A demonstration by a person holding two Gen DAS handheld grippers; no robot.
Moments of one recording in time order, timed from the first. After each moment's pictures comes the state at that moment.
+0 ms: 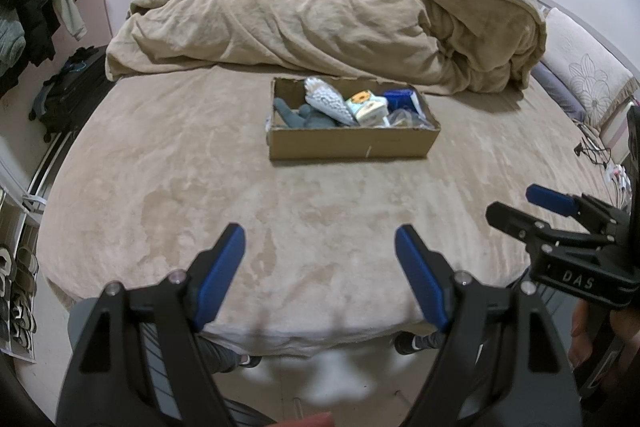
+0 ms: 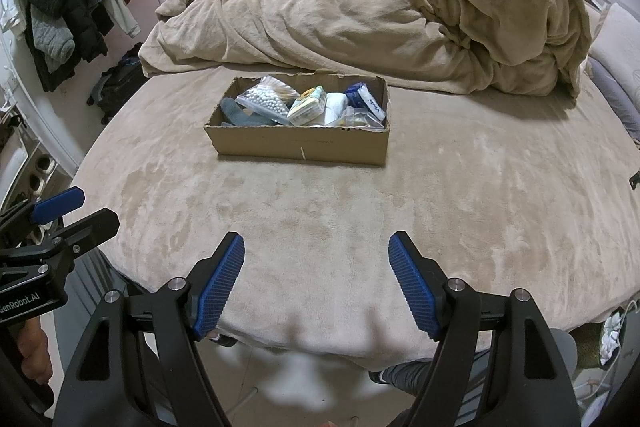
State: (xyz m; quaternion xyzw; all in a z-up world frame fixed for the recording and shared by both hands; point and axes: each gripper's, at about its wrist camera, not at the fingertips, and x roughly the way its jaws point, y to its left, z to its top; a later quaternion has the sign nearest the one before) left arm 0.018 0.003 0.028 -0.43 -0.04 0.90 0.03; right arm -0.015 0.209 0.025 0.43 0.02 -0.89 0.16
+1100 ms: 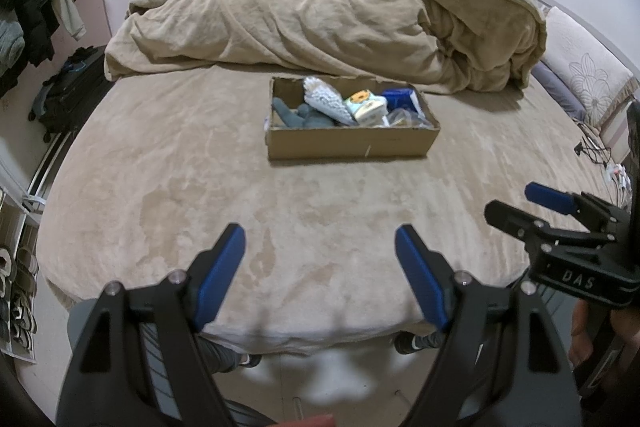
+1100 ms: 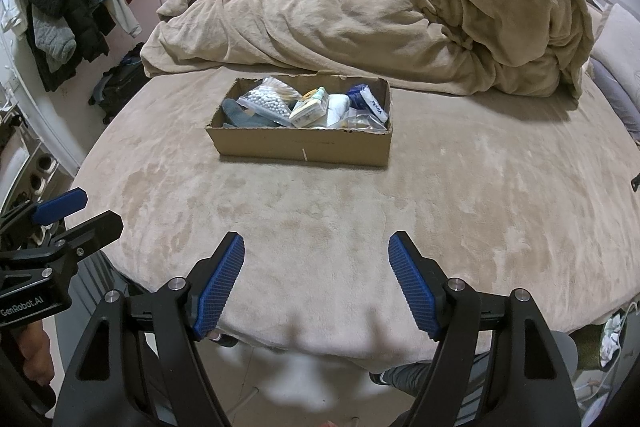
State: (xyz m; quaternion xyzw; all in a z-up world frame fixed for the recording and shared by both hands) left arm 0.017 0.004 0.027 -0.43 -0.04 0.90 0.03; right arm -0.015 0.209 0.025 0.43 0.02 -0.89 0.16
